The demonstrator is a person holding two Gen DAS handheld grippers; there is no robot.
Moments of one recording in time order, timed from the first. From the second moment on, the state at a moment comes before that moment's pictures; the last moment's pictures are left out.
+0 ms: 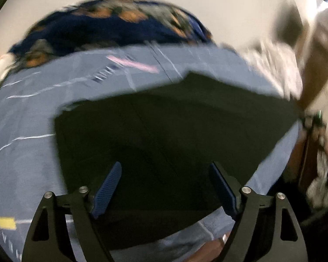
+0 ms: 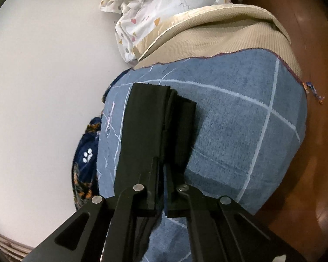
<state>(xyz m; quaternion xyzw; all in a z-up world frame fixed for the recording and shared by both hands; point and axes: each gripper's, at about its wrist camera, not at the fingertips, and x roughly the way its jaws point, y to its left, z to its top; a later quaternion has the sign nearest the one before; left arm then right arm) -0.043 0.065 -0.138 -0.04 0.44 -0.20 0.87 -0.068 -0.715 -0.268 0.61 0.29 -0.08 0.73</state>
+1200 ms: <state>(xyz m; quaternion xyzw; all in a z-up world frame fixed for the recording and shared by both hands) -0.066 0.152 -0.158 -0.18 0.54 -0.12 0.81 -0.065 -0.709 -0.262 0.59 0.31 -0.12 0.73</state>
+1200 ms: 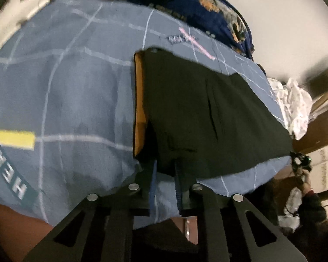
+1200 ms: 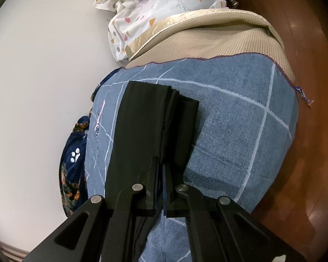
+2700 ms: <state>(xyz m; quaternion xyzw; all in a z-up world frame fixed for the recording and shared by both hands) -0.052 0.161 -0.176 -0.13 0.55 -0.03 0.83 -0.074 -0.704 -0.274 0.63 0.28 -0.07 0.72</state>
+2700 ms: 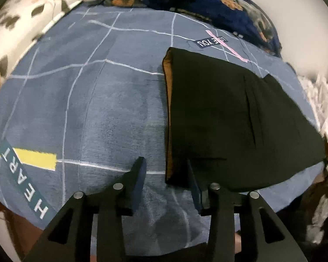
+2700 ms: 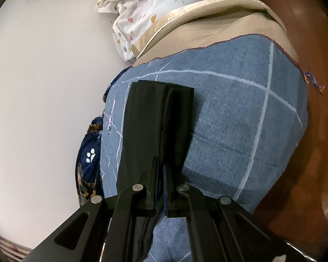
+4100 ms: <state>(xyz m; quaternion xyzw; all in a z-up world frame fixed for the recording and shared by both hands) -0.055 0.135 -0.104 -0.10 0.43 0.02 0.90 -0.122 -0.738 -0.259 0.66 0.16 -0.06 0.73</state>
